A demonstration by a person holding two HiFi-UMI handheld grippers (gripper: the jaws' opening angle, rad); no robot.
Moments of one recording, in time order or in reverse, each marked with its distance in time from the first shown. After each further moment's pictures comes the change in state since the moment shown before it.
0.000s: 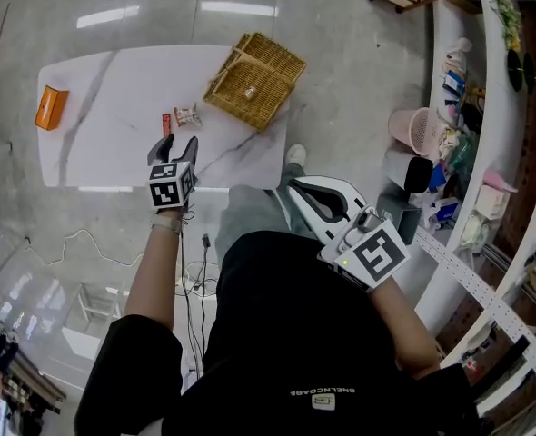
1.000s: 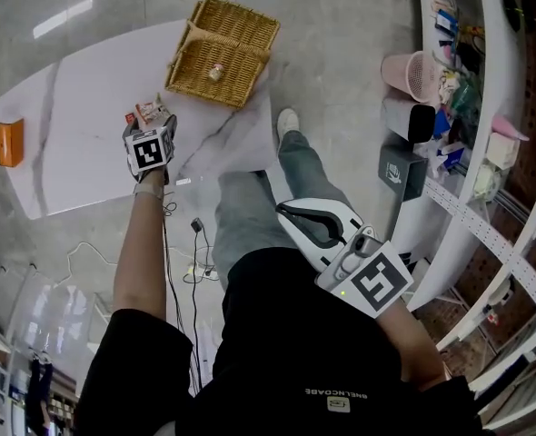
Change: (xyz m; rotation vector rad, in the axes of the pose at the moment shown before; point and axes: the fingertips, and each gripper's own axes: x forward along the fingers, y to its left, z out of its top) left arm 0.143 0.052 -0.075 0.068 0.281 0.080; right arm 0.008 0.004 -0.066 0.178 0.067 -0.068
